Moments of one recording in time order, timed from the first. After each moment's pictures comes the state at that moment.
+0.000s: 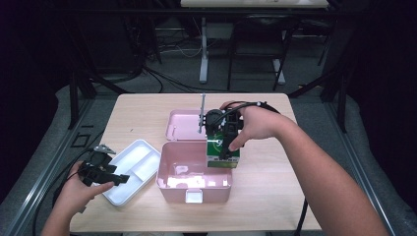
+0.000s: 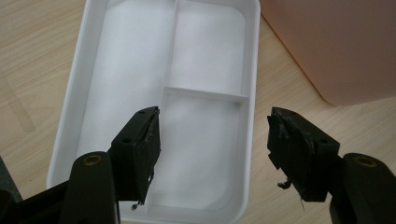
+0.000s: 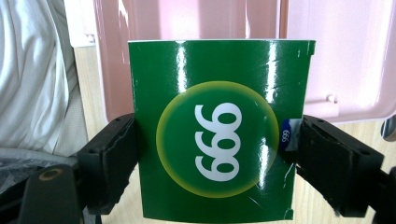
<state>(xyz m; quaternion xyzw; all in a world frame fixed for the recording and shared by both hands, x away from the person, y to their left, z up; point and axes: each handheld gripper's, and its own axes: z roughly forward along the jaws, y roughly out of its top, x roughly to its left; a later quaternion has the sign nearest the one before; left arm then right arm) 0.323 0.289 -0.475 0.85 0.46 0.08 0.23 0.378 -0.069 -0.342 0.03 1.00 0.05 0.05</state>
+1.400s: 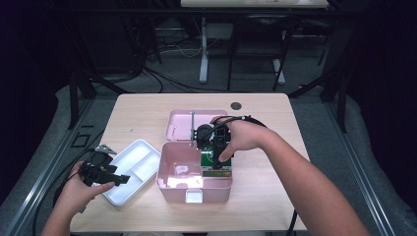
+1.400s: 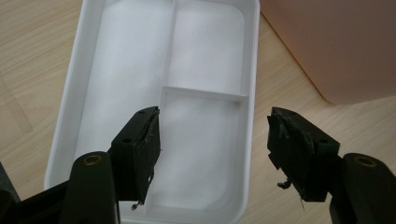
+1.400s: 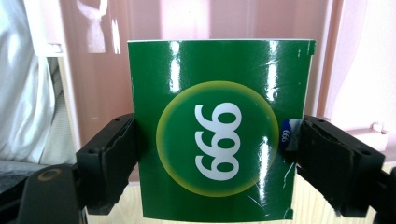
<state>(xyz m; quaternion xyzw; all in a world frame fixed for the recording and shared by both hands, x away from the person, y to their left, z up) 0.324 0.288 -0.476 0.86 0.46 0.08 0.23 0.382 -0.047 -0.397 0.02 1.00 0.02 0.04</state>
